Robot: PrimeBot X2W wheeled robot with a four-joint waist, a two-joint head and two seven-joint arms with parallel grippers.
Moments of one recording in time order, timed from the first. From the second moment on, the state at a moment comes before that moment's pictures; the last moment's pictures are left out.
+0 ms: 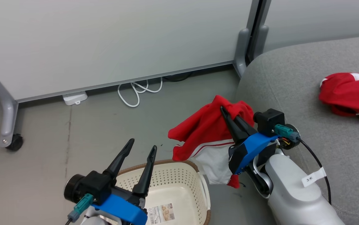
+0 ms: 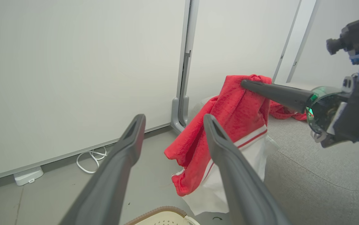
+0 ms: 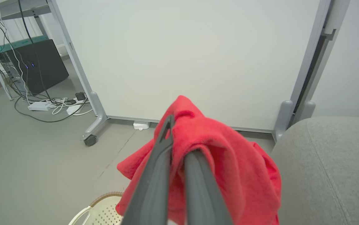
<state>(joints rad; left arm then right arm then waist) -0.19 0.25 -0.53 0.22 -0.43 -0.08 -0.26 -0.63 -0.05 0.43 0.80 0.34 0.13 -0.26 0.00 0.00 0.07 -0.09</state>
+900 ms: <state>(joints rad) -0.12 0.21 -0.40 0.15 -0.28 -0.12 -0.26 -0.61 -0.05 0.39 0.71 0.34 0.13 -0.26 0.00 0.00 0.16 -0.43</state>
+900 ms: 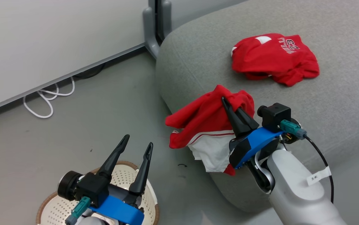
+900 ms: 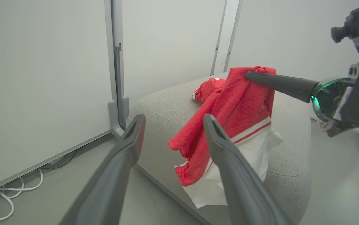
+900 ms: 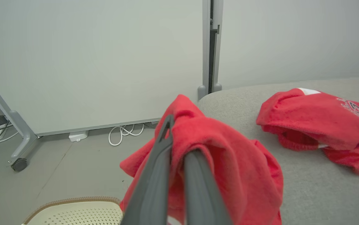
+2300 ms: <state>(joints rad) -0.28 0.37 -0.55 -0.01 -0.25 -0.13 -0.26 -1.21 -0.46 -0.12 0.65 0.37 0.13 -0.09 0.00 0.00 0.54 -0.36</state>
